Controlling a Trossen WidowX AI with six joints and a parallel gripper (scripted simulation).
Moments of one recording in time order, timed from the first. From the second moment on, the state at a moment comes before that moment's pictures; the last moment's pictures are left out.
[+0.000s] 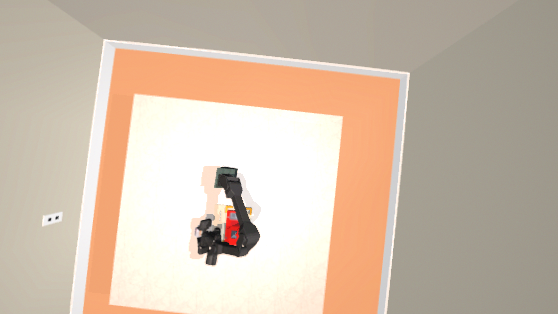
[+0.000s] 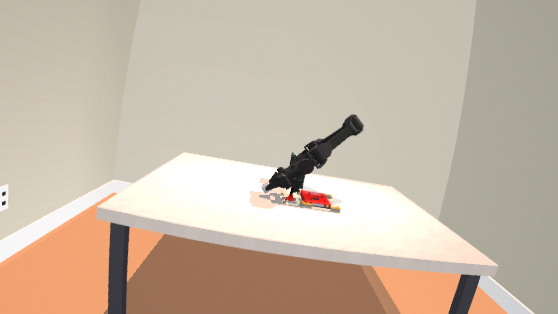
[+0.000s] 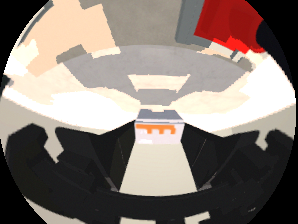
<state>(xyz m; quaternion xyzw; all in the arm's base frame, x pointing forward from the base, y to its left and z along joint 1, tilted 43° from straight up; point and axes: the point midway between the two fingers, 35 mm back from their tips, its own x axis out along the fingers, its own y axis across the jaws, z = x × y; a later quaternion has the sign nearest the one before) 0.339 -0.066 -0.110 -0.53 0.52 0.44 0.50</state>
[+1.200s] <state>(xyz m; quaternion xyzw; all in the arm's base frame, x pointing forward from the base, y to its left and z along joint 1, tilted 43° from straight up) 0.339 -0.063 -0.117 -0.53 0.53 0.43 0.50</state>
